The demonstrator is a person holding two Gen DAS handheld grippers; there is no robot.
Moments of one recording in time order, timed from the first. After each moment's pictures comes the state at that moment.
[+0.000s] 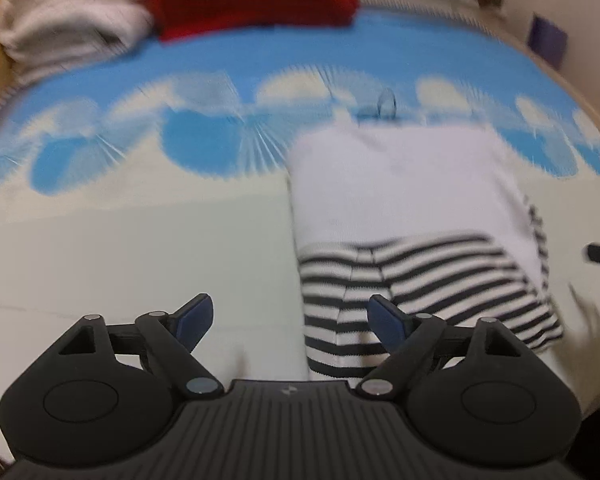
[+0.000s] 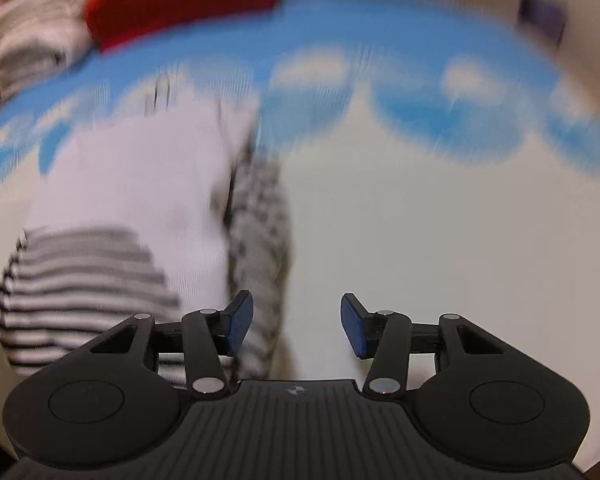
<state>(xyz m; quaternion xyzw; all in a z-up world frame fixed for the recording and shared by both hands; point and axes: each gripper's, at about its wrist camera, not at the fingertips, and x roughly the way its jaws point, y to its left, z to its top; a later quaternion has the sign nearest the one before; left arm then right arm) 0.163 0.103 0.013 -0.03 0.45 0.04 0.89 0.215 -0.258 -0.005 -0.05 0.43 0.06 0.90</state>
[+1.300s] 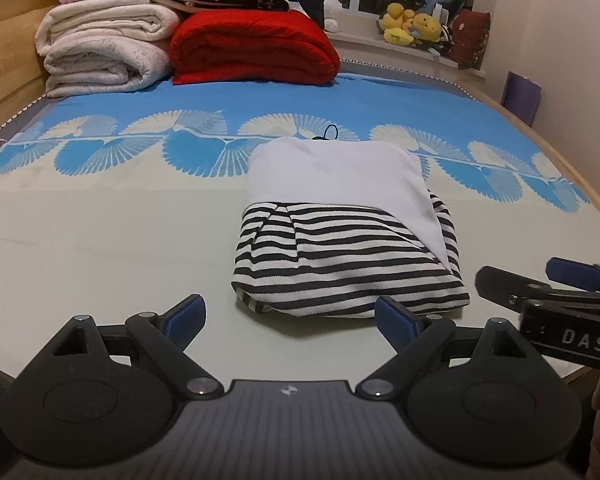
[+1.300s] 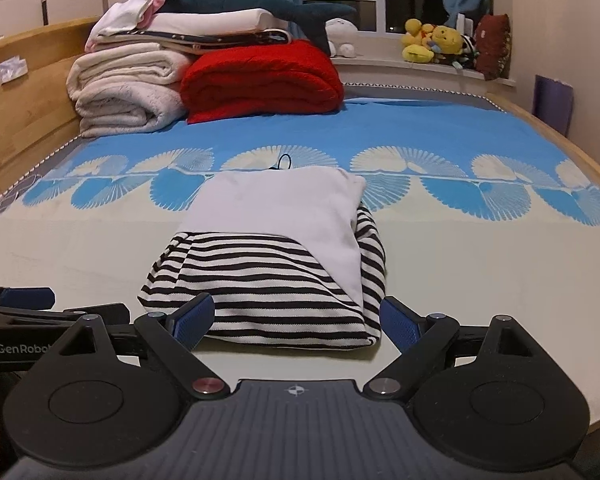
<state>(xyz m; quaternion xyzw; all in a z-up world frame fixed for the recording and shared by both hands) 0.025 0.028 0.027 -0.07 0.36 0.04 0.93 0.051 -0.191 0.032 -0.05 0.32 0.13 0.94</state>
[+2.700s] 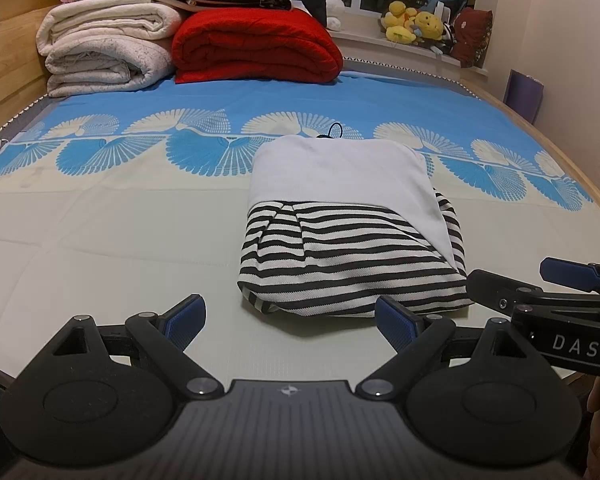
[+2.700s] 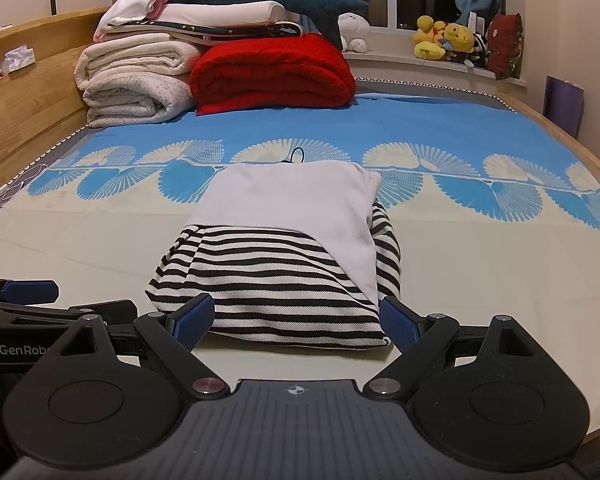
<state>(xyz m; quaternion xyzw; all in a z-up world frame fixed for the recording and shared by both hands) 0.025 0.032 0.027 -0.07 0.37 0.04 0.93 0.050 -0.179 0.029 -0.05 0.33 0.14 0.93</state>
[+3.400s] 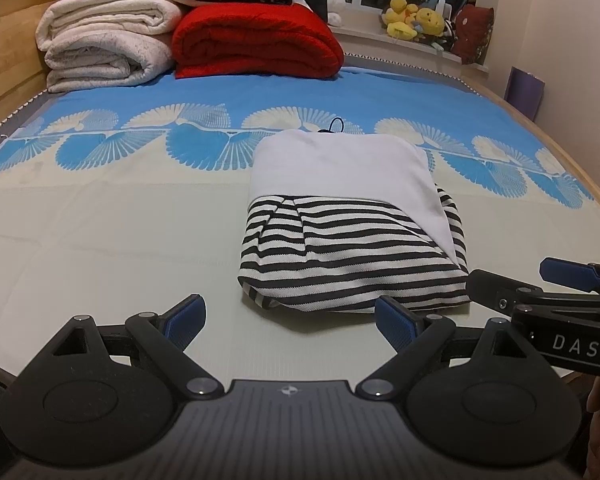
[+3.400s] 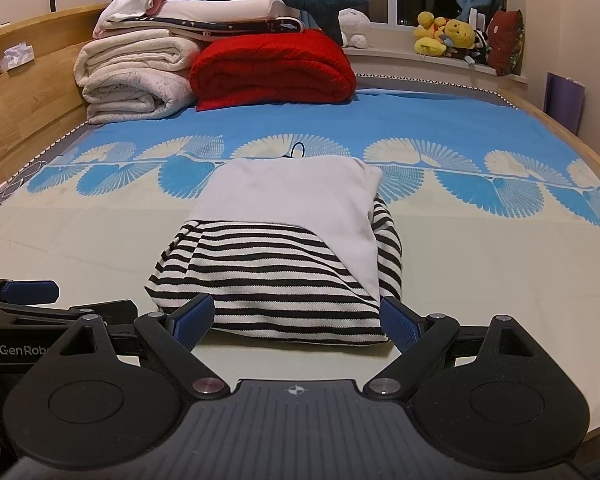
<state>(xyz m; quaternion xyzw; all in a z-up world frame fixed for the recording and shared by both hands) 0.027 0.037 0.021 -0.07 0.37 0.04 0.92 0.050 -0.178 0.024 -0.05 0.34 0.14 0.93</state>
